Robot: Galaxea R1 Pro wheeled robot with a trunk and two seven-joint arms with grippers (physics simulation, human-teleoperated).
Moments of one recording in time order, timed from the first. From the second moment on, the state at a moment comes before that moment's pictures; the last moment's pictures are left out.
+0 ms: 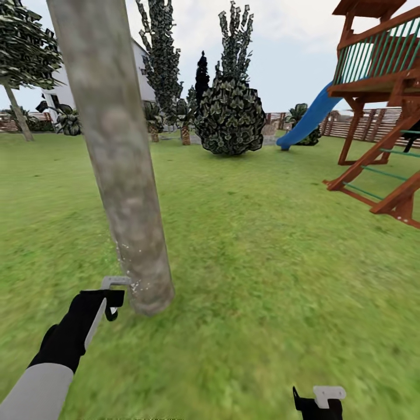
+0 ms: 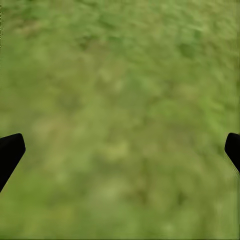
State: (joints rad) left arm -0.60 0.13 0.08 -1.05 -0.07 0.77 0.01; right arm -0.37 -0.05 -0.65 -0.22 0.62 -0.50 0.02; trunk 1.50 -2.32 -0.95
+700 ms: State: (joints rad) left arm -0.58 0.12 0.08 -1.05 -0.07 0.77 0.01; right arm -0.37 -0.04 -0.65 -0.22 0.62 -0.50 0.02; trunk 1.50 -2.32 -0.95
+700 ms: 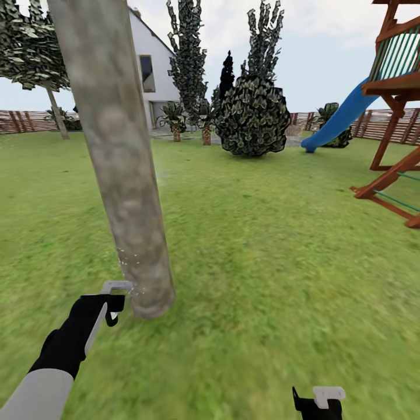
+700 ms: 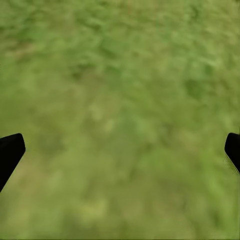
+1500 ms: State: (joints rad) left arm -0.58 0.13 0.08 -0.79 0.07 0.60 0.02; right arm -0.37 -0.04 -0.65 -0.22 0.62 -0.50 0.02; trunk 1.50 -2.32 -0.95
